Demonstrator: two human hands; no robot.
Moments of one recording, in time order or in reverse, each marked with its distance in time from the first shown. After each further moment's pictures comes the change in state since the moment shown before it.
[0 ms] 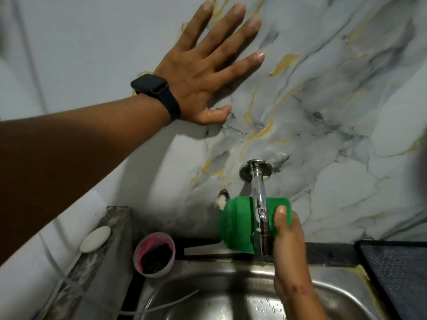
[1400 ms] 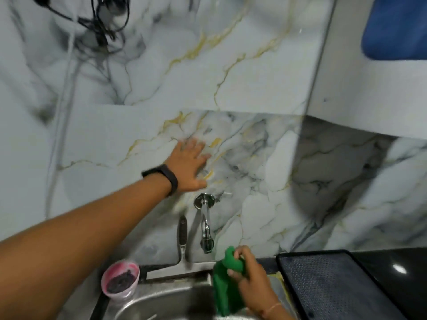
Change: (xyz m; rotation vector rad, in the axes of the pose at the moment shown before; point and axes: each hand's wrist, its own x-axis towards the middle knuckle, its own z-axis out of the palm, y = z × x) left_hand 0.030 0.061 -0.114 -0.656 -0.752 -0.410; right_hand -0.095 -0.034 -0.099 -0.708 -0.248 -0.334
